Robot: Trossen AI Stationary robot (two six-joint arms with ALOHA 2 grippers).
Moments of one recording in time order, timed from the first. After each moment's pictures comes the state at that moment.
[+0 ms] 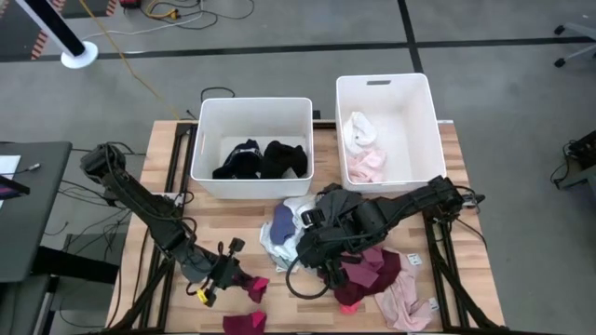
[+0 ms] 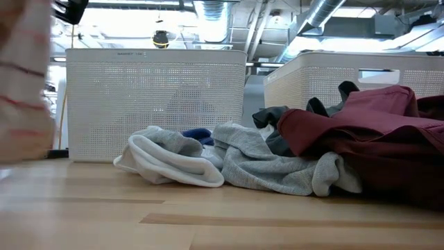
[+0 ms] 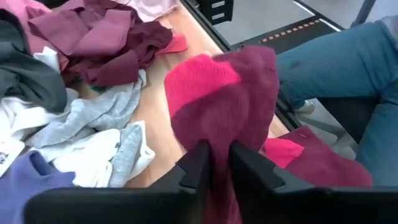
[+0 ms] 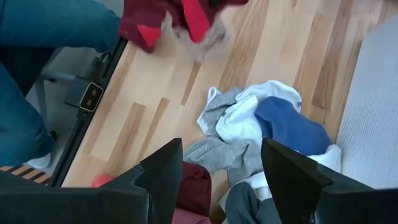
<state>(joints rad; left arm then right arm) -0.76 1.28 0.74 -0.01 -0.33 -0.14 0.41 2.00 2.25 -1.27 0.09 0.02</state>
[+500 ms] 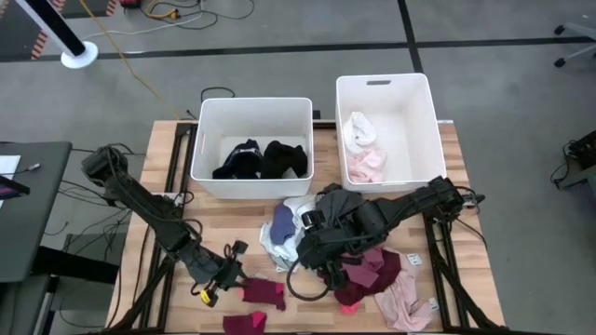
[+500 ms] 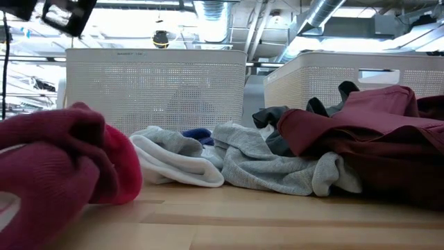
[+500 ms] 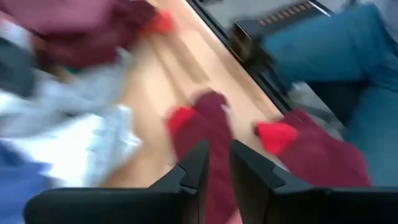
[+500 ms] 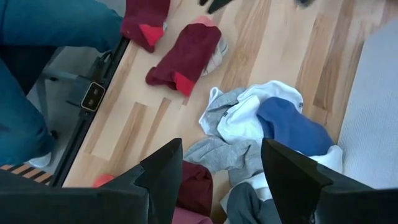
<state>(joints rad) -0.74 1.34 0.74 -0.02 -0.22 -0.15 0.42 2.00 2.25 -1.27 0.09 0.02</state>
